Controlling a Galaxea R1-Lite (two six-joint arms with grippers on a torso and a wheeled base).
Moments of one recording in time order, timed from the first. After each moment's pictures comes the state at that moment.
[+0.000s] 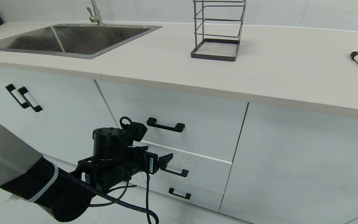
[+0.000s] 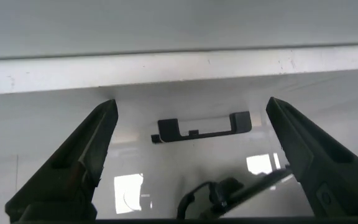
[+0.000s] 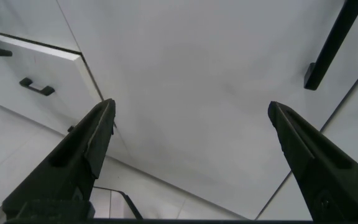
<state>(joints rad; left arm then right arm) -0.43 1.95 -0.60 -0.93 -0.06 -0.09 0.00 0.00 0.00 -0.05 0.15 0.03</state>
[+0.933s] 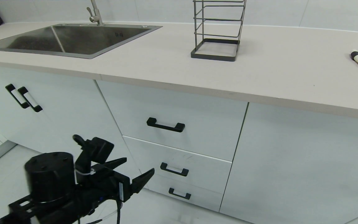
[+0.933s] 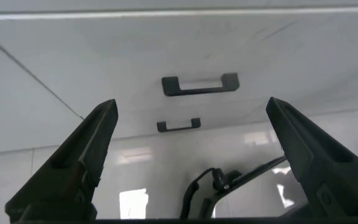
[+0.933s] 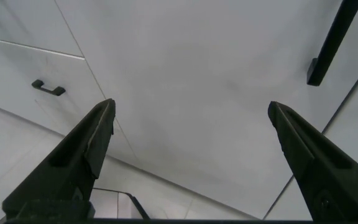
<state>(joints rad) -0.42 1.64 -0.21 -1.12 -0.06 -0.09 0.00 0.00 0.00 -0.05 0.13 0.06</state>
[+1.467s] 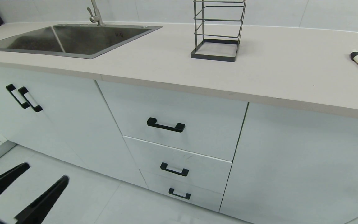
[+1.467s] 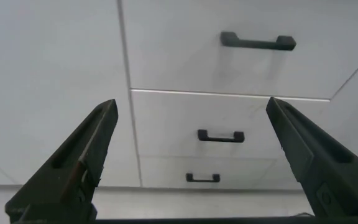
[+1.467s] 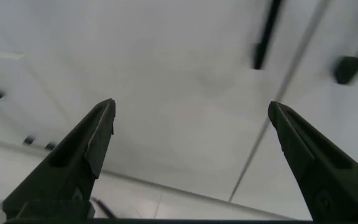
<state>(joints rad) -0.20 0.80 -0.03 -0.84 -0.08 -0.05 0.00 0.00 0.00 -0.01 0.01 -0.01</state>
